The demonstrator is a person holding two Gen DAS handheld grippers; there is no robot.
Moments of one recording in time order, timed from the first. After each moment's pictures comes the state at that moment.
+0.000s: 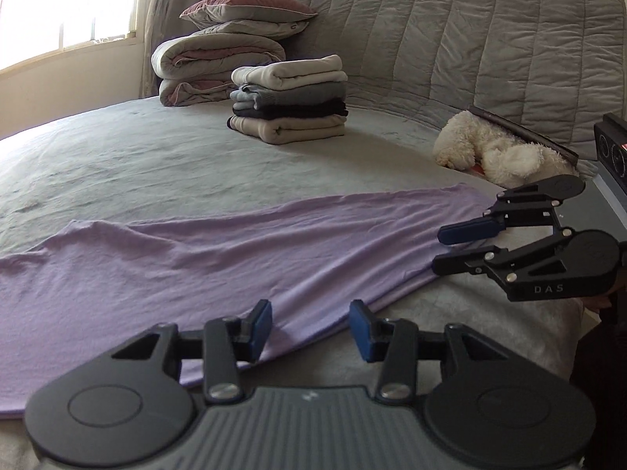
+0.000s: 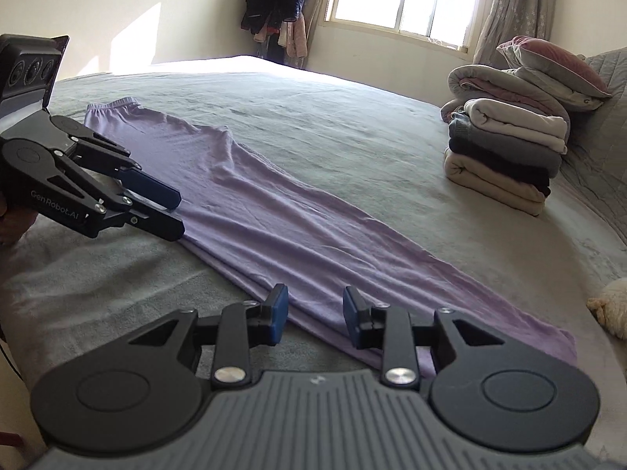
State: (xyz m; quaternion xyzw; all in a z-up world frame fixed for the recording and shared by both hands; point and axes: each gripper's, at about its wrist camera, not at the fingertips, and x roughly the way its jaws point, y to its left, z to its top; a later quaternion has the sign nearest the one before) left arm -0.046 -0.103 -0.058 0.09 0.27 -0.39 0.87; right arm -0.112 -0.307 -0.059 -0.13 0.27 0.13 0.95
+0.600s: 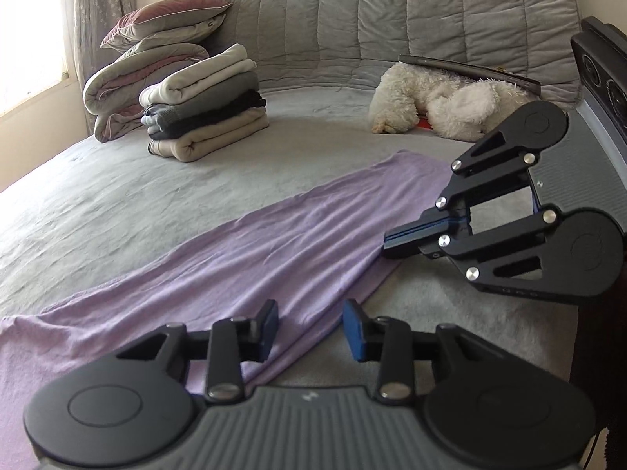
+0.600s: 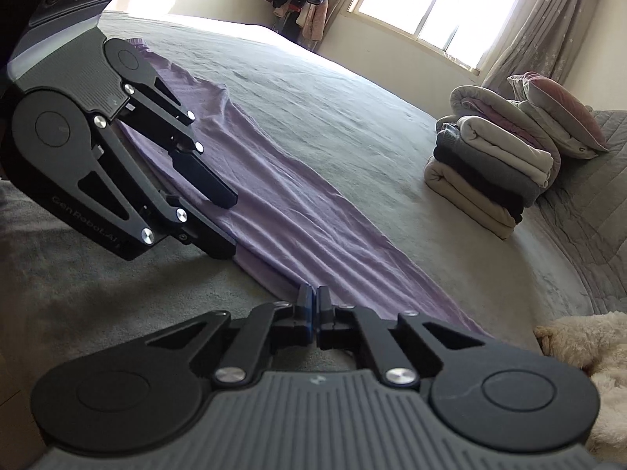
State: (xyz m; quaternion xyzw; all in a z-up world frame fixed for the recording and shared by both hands) left arm -0.068 -0.191 -0.053 0.20 0.25 -0.43 0.84; right arm -0.120 -0.321 -0.064 -0.24 0.26 0.12 0.93
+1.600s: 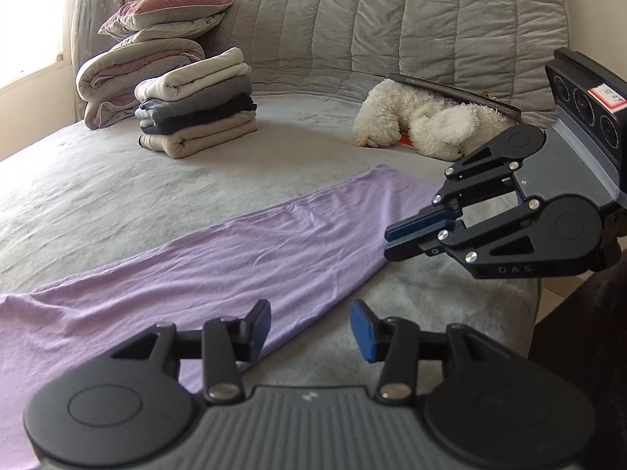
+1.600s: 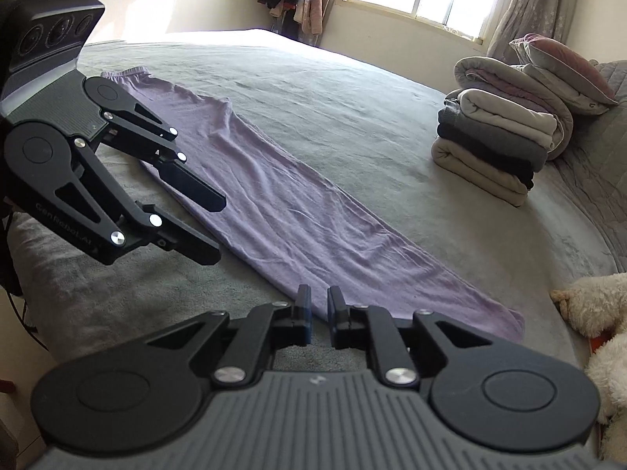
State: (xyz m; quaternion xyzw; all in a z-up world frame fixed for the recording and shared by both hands) left arm -0.069 -0.159 -0.038 0.14 0.27 -0.45 0.84; right arm -0.122 -0.340 -0.046 -0.16 0.30 0.15 0.93
